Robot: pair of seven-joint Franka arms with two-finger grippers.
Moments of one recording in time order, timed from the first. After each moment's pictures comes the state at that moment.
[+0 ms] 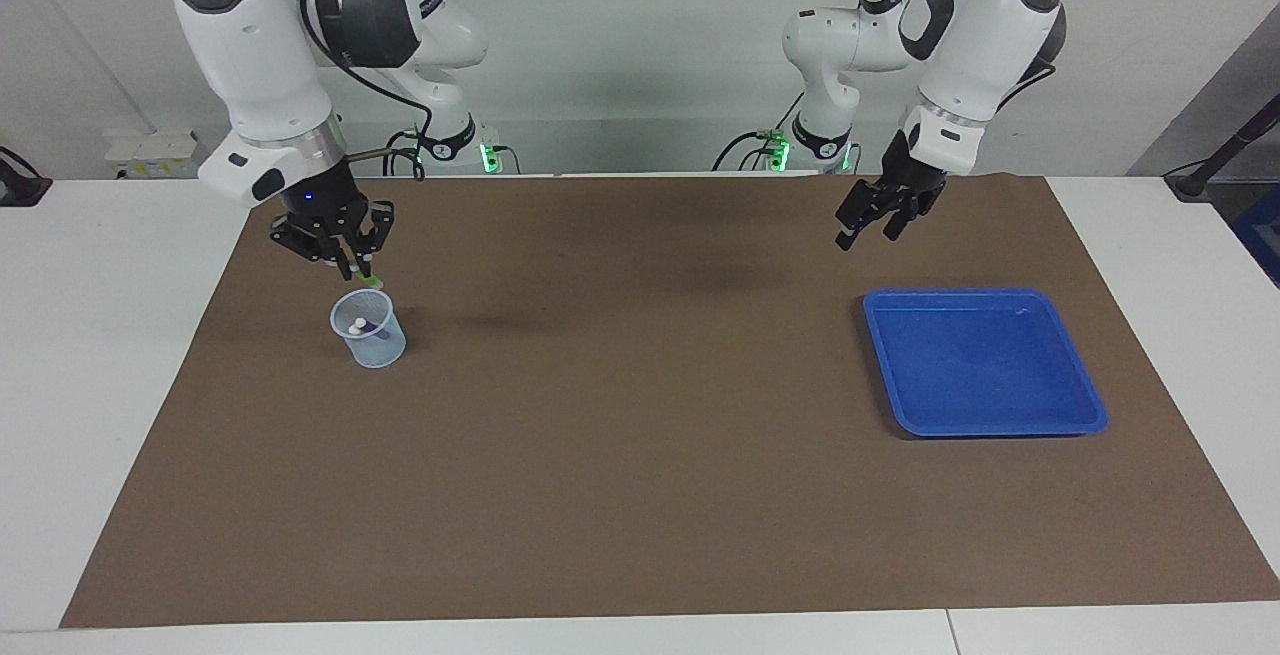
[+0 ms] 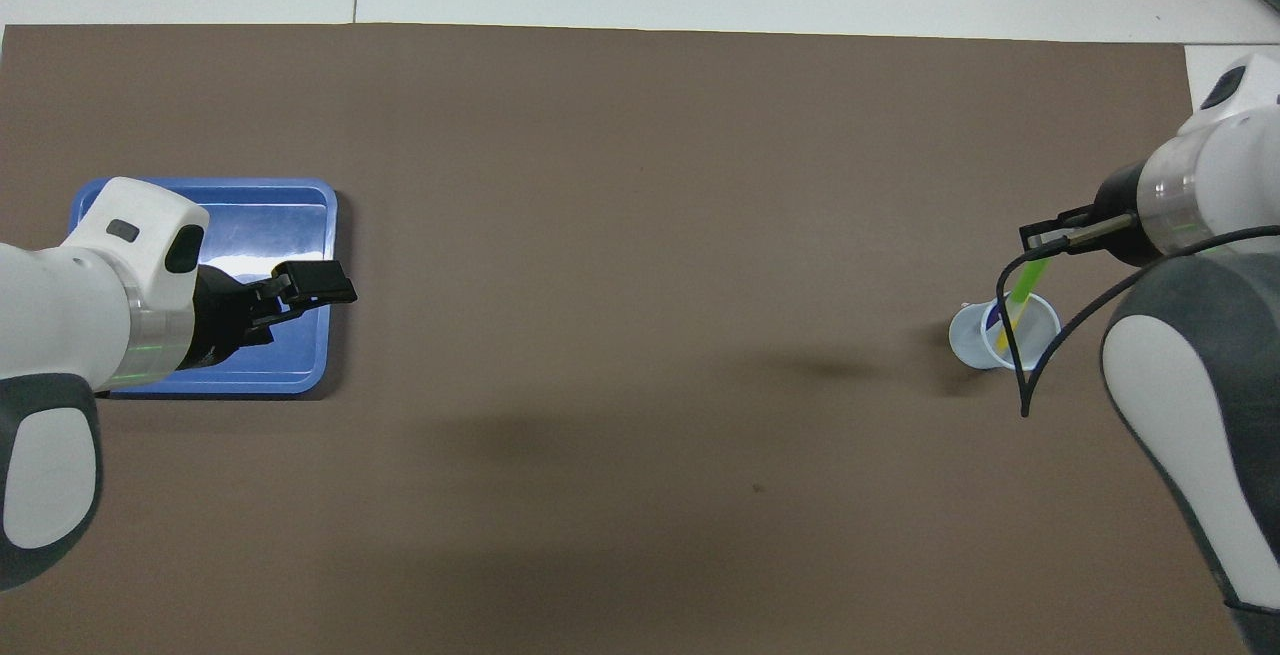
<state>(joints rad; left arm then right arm) -0.17 -0.23 -0.03 -2.13 -0.23 2.08 -0.46 0.03 0.00 0.07 -1.74 -0.03 1.84 -0.11</state>
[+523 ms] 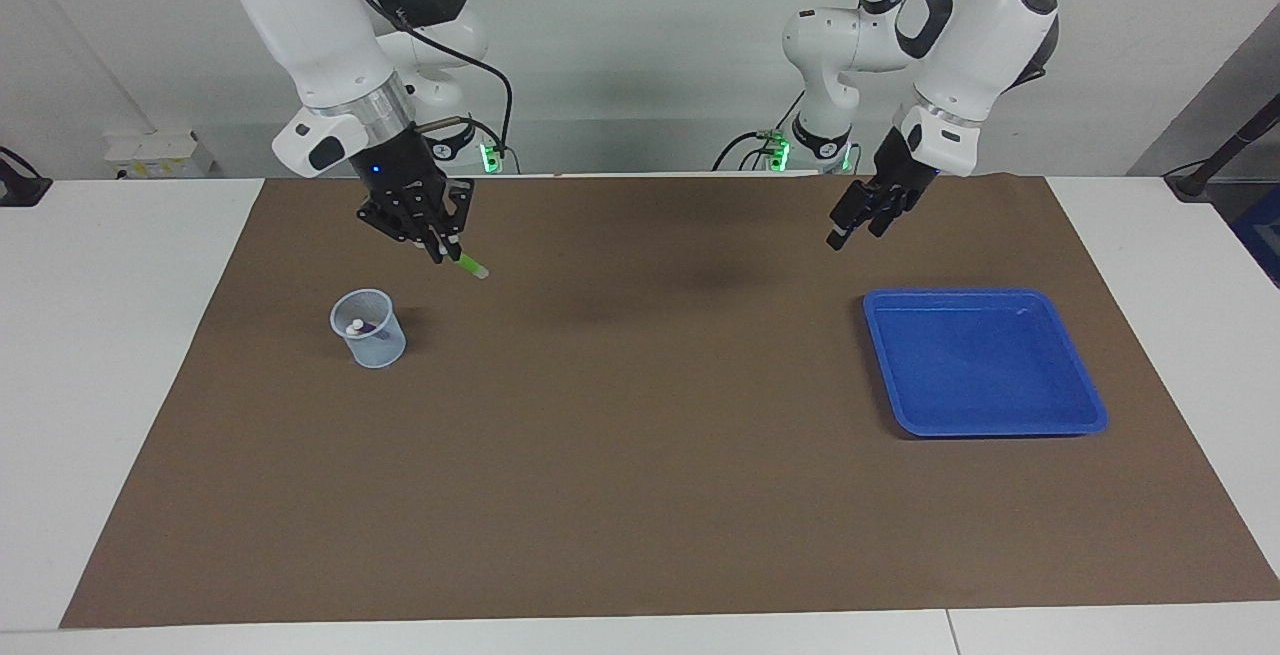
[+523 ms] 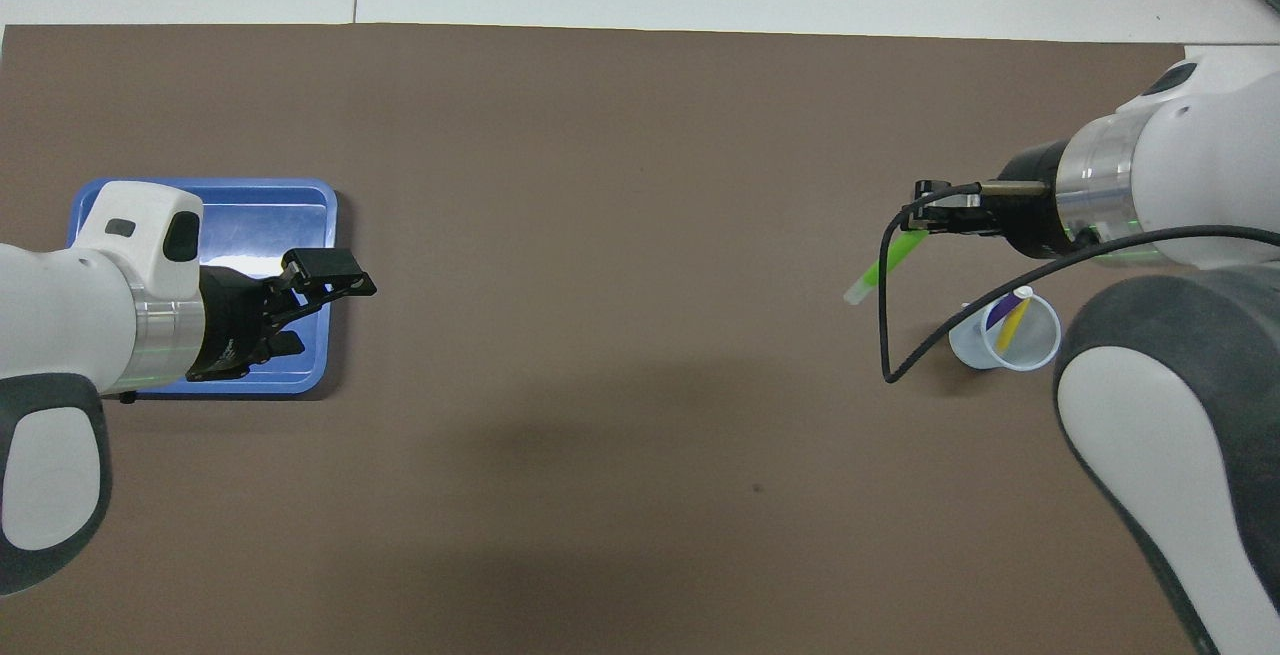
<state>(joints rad) -0.18 -0.23 -0.04 -2.13 -0.35 2.08 -0.65 0.09 0.00 0.11 -1.71 0.23 1.94 0.25</state>
